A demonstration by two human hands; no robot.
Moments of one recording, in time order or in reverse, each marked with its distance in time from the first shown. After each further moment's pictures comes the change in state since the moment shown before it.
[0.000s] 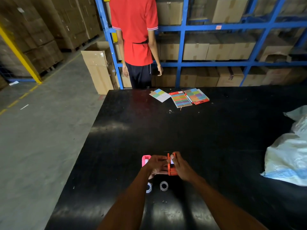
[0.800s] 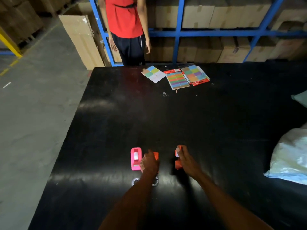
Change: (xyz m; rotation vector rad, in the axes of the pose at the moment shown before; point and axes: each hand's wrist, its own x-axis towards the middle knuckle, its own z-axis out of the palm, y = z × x) left_hand 0.081 -0.047 0.021 0.978 0.593 -0.124; right_hand 0.022 0.043 -0.042 0.169 0.034 0.207
